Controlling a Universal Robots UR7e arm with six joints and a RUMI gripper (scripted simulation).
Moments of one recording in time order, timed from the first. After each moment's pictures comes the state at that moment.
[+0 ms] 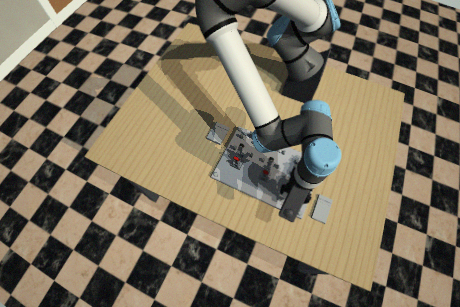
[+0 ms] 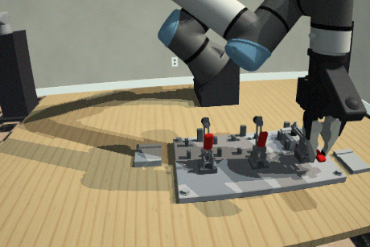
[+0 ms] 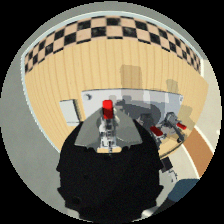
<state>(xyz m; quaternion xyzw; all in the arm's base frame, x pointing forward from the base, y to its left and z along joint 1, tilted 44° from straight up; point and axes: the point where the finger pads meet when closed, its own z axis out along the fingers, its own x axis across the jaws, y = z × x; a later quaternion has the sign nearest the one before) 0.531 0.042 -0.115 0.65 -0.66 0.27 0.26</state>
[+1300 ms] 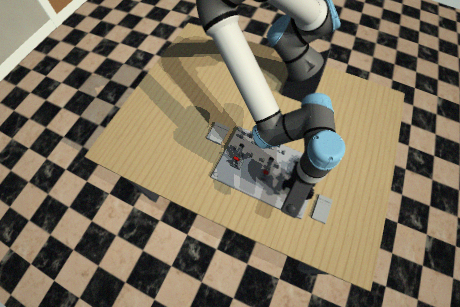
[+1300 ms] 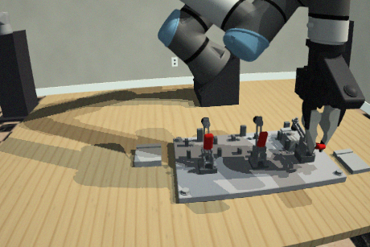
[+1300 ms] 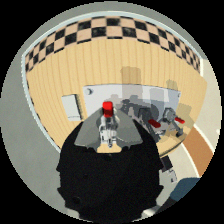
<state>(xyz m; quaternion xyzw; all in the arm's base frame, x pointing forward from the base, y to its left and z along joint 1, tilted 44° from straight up) 0.521 0.054 -0.103 0.65 -0.66 0.27 0.26</state>
